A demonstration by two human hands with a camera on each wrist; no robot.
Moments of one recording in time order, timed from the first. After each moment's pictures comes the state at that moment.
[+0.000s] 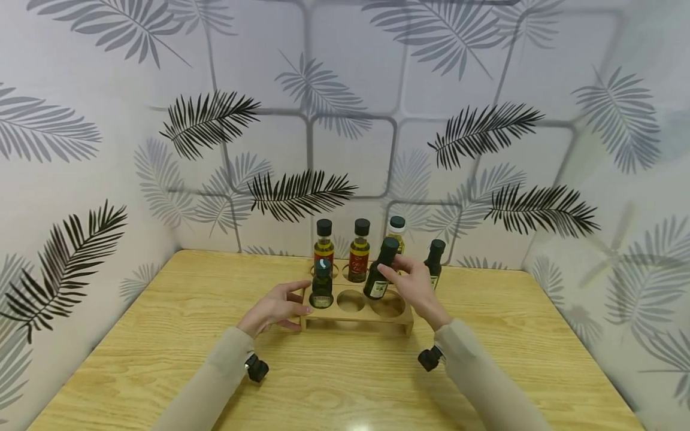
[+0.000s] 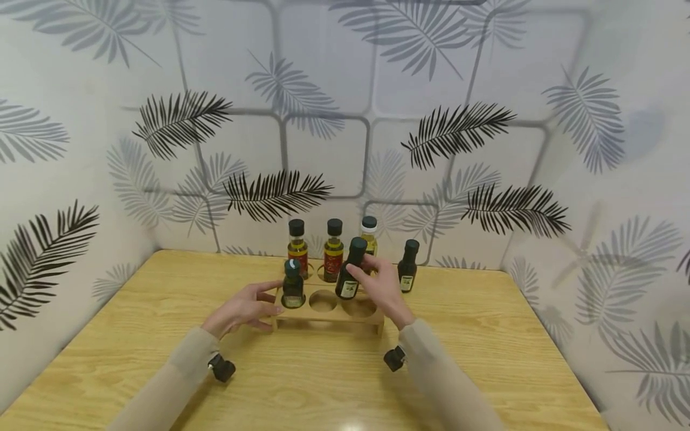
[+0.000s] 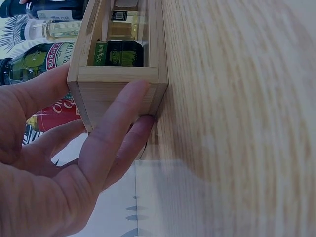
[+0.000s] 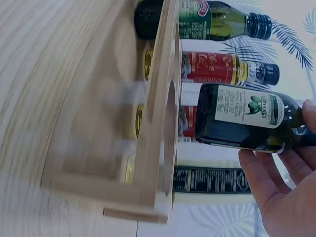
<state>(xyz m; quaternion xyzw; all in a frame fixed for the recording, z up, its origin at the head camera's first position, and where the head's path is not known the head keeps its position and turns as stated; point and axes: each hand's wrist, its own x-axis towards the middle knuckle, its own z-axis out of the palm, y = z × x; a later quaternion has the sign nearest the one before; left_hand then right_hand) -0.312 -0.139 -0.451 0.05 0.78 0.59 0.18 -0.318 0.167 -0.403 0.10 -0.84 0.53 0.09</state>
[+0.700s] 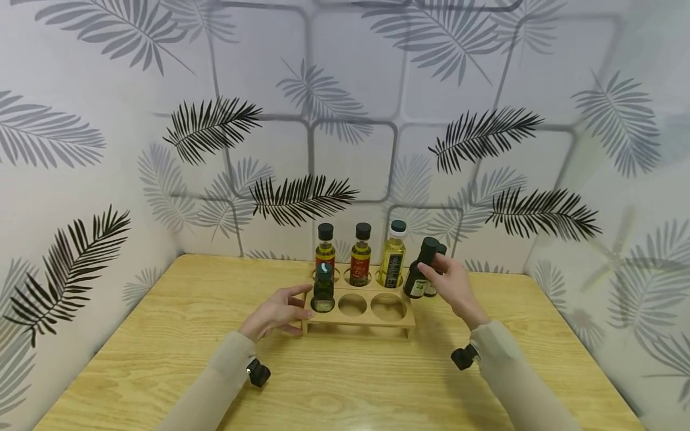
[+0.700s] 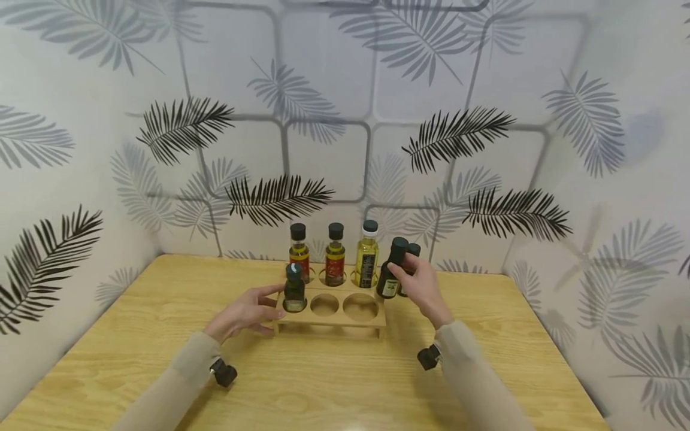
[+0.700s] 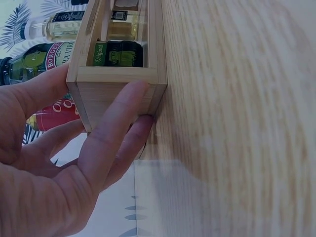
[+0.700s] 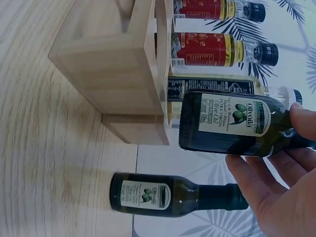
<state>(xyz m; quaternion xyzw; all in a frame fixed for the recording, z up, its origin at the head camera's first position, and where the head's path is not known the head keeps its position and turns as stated) -0.313 -0.138 -0.451 0.05 0.79 0.59 0.17 -0.327 0.234 -0.398 0.08 -0.86 0.50 0.10</state>
